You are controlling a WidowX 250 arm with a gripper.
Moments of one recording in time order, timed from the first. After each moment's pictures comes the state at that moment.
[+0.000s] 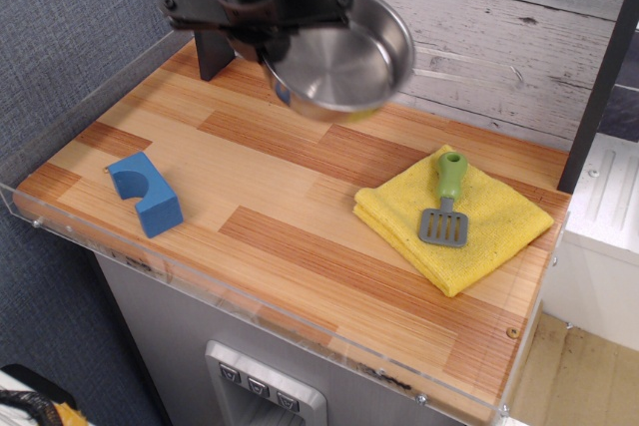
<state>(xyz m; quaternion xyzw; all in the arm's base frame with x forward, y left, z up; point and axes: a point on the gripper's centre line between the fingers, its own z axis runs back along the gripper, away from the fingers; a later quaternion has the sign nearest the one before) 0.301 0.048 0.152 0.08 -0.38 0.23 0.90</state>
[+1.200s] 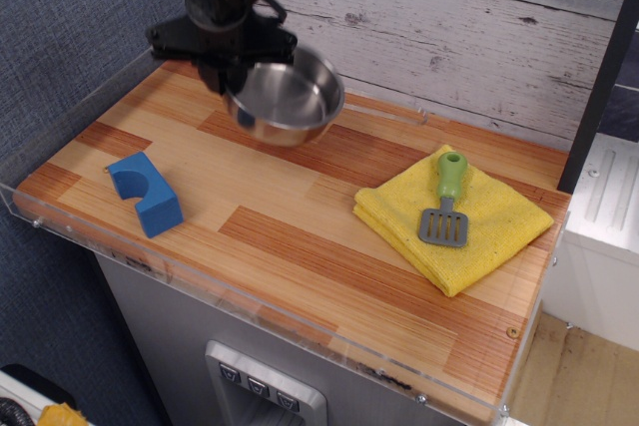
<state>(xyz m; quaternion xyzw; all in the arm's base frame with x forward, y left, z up) 0.337 0.111 0.075 0.12 -0.28 0.24 0.92</state>
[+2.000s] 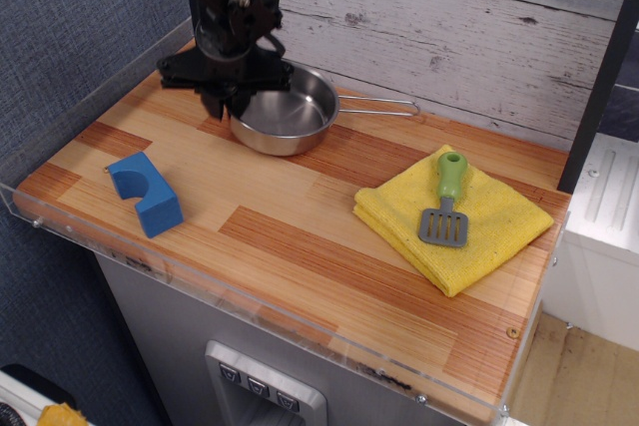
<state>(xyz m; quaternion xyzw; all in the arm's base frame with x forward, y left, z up) 0.349 0.124 0.037 0.13 -0.25 0.26 0.93</state>
